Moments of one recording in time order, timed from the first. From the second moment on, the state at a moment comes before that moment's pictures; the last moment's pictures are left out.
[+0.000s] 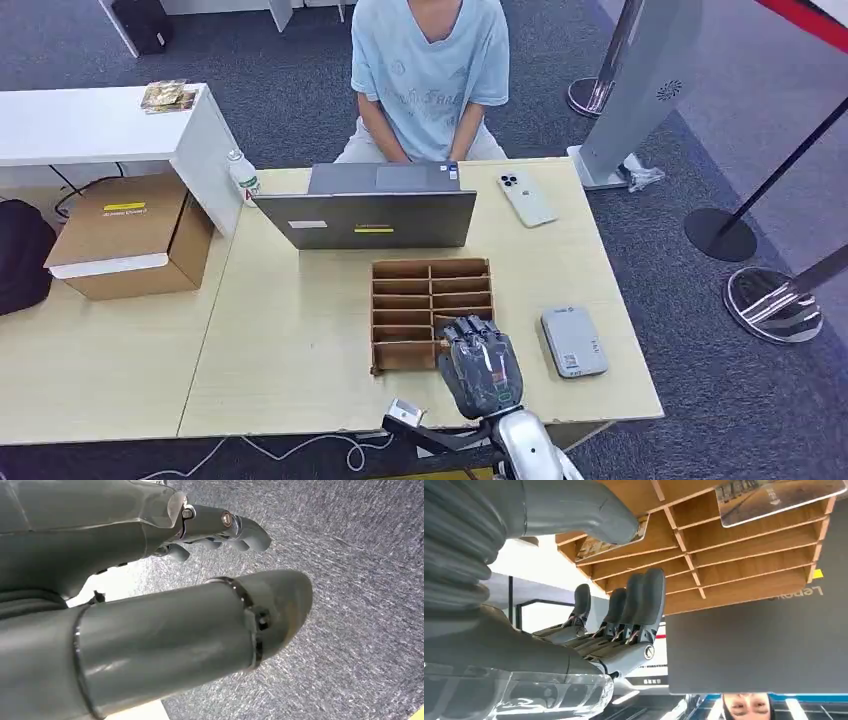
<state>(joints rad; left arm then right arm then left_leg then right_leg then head) -0.05 0.08 0.60 -0.19 -1.48 0.00 0.00 -0.03 0.07 0.54 -1.36 1.51 -0.47 0.14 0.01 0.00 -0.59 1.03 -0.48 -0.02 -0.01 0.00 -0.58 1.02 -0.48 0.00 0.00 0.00</state>
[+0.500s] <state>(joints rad) -0.05 0.08 0.60 -0.19 -1.48 0.00 0.00 -0.03 0.07 0.53 -1.32 1.51 -0.47 0.14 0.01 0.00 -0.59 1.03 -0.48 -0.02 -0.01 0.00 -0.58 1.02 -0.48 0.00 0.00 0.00</state>
